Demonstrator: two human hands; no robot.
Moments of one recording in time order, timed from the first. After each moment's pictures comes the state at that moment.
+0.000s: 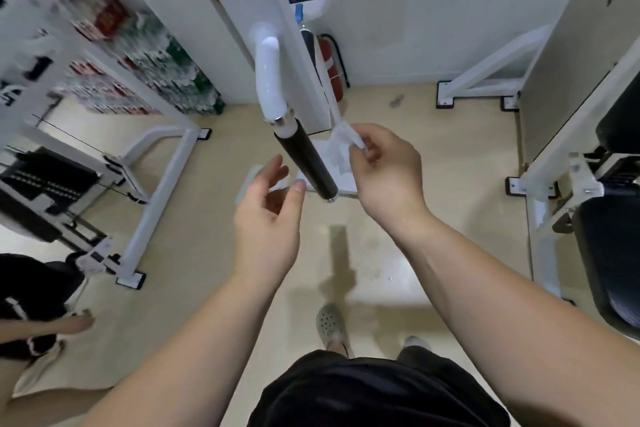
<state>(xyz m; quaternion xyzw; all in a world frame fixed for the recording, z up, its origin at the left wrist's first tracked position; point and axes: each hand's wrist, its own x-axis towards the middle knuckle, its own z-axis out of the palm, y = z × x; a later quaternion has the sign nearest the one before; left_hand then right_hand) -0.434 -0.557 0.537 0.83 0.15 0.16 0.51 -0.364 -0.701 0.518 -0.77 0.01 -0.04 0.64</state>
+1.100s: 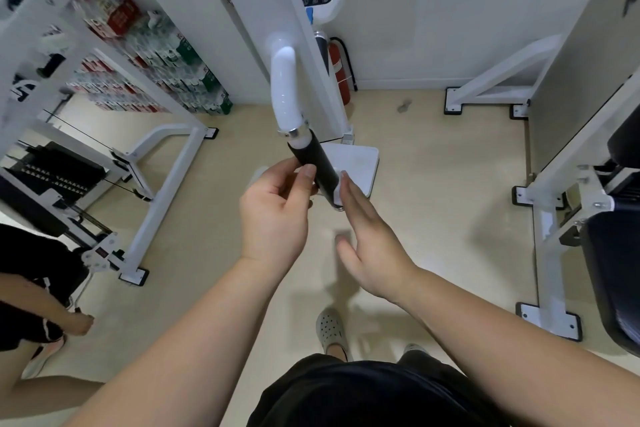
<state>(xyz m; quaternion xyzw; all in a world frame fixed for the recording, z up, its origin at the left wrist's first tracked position) -0.410 -0.564 0.550 0.82 0.17 0.15 0.52 -0.410 -0.702 0.475 -0.82 -0.23 0.08 0.52</state>
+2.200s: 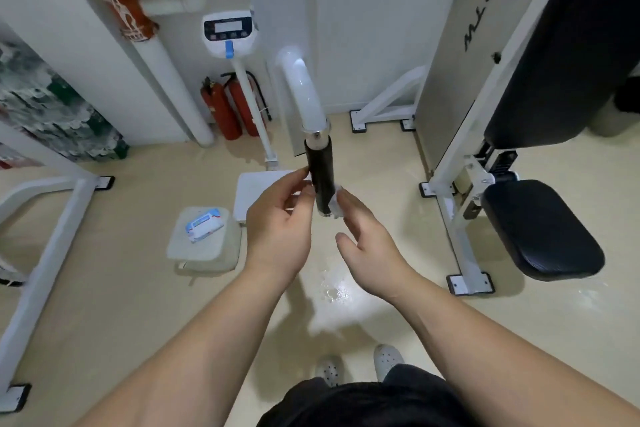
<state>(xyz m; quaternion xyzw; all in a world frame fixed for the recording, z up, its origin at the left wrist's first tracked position) -0.406 -0.508 0.529 0.80 0.04 0.04 0.60 -0.442 -0.649 0.492 -0.83 0.00 0.05 0.56</state>
